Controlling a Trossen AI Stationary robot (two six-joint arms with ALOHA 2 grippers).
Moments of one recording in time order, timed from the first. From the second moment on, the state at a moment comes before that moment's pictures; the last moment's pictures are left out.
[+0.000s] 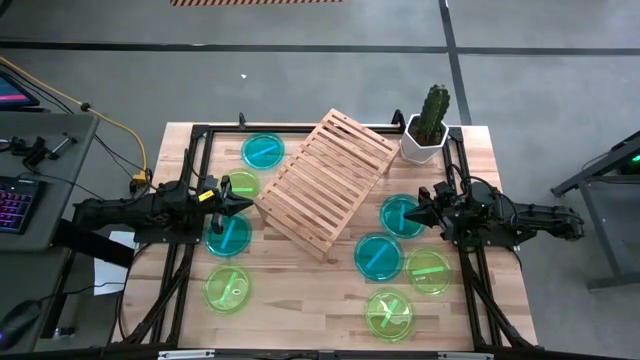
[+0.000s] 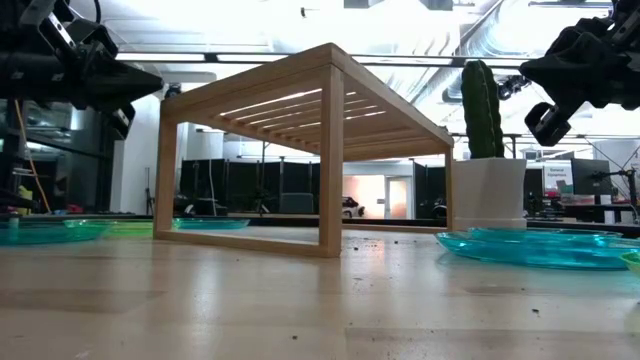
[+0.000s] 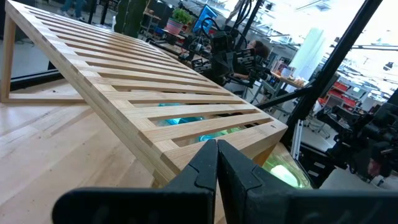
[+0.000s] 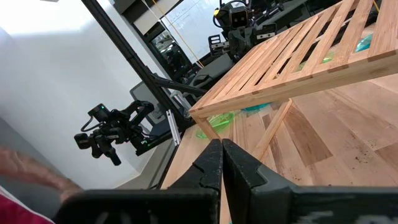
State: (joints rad) left arm 0.06 0.01 0.01 0.01 -0.01 -0.39; right arm -0.10 0.02 0.01 0.05 -0.29 0.60
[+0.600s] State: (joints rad) left arm 0.06 0.01 0.01 0.01 -0.01 -0.39; right arm -0.10 0.02 0.01 0.28 0.37 1.03
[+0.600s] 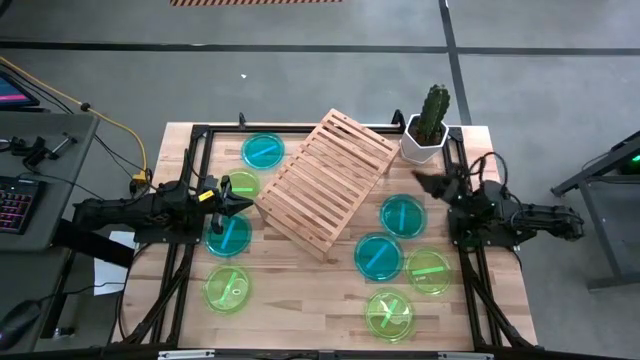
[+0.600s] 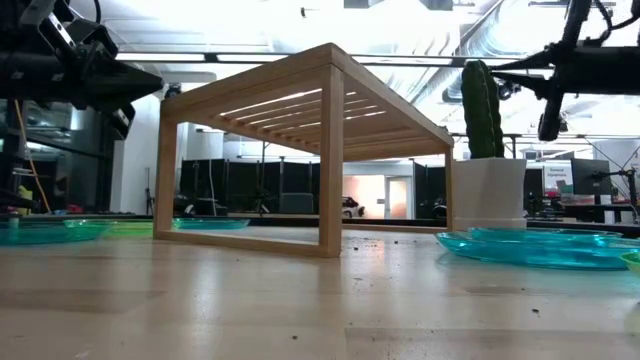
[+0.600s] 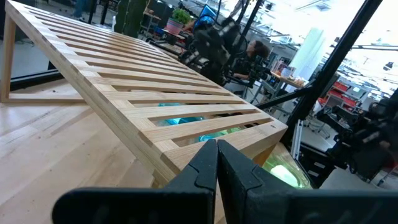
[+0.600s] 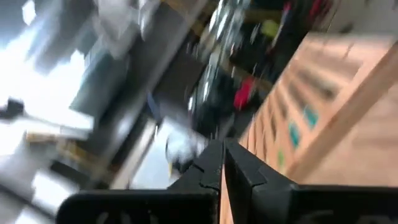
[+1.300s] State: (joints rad) left arm 0.06 0.01 0.01 0.01 -0.01 -0.39; right arm -0.09 0.49 0.61 -0.81 0.02 1.10
